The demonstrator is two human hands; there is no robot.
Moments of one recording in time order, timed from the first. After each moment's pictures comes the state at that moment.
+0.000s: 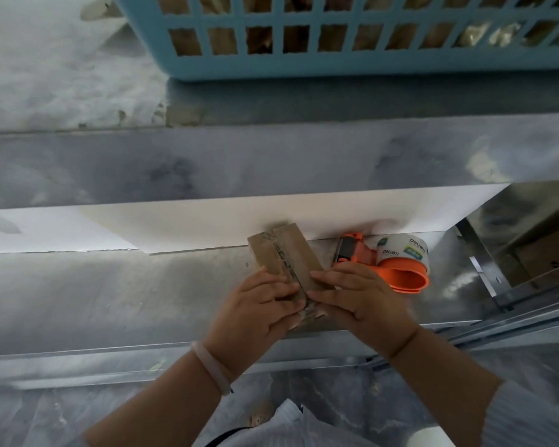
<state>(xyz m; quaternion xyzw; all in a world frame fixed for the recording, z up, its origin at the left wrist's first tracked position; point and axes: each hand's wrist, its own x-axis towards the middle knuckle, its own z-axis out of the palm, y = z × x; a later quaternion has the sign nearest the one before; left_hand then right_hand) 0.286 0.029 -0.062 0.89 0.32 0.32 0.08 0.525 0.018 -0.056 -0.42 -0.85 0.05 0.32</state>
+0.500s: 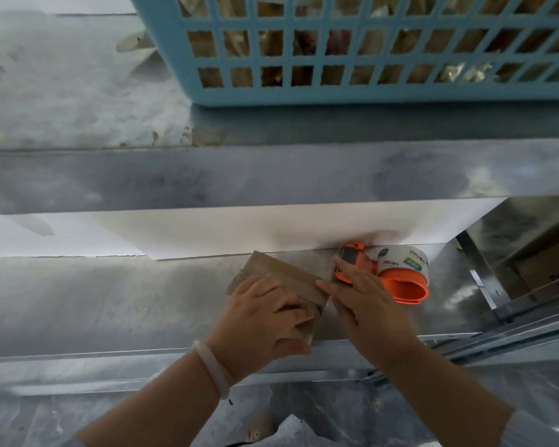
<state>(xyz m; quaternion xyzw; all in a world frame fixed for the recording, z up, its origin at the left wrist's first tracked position) 0.284 0.023 -0.033 0.93 0.30 0.23 0.00 0.516 -0.002 -0.042 -0.59 -0.76 0.09 0.24</state>
